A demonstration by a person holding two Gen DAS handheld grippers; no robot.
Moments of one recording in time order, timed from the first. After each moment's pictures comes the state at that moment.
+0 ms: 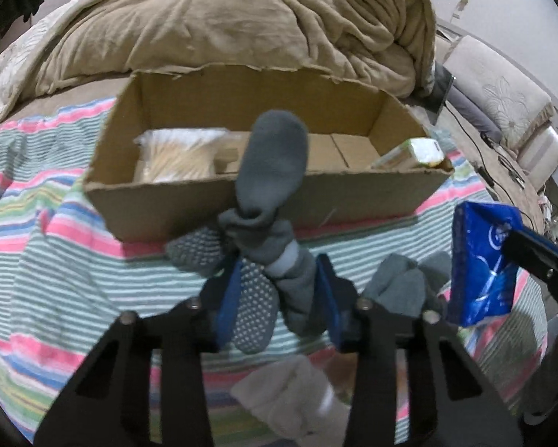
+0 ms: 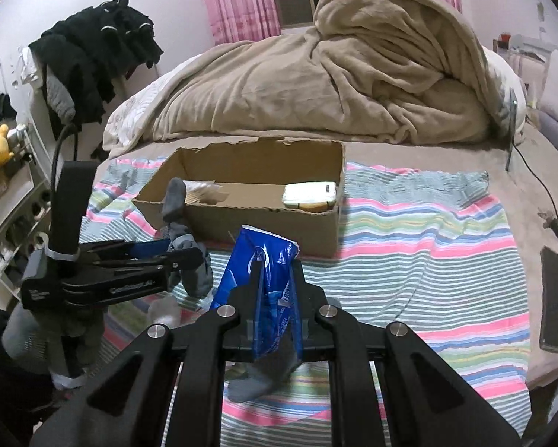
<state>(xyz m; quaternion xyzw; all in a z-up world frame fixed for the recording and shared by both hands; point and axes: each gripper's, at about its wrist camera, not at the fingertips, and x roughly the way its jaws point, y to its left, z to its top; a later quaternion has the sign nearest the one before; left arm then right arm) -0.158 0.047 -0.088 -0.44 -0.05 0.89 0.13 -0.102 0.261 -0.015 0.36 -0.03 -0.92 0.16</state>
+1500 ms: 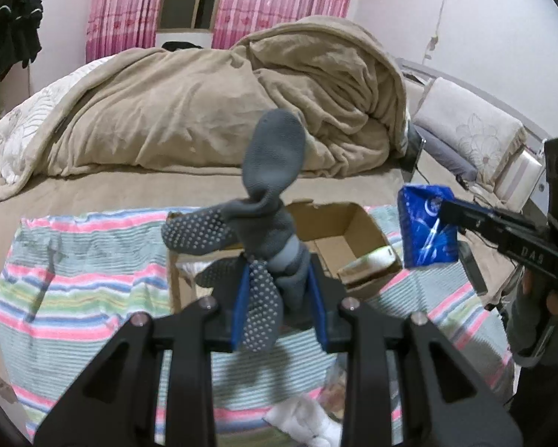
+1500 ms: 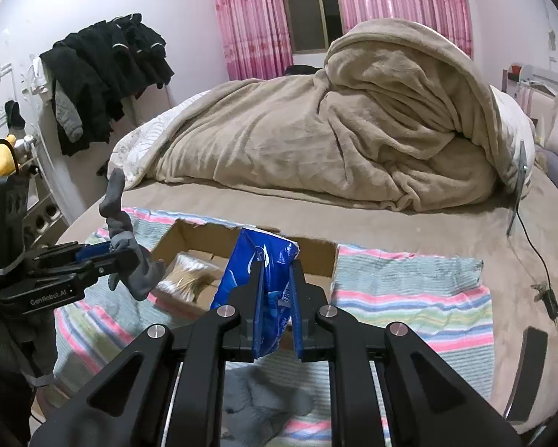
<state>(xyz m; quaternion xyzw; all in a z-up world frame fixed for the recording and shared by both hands) -0.162 0.007 0.022 -0.34 -0.05 0.92 0.16 -0.166 0.266 0.060 0.31 -0.01 -0.94 0.18</state>
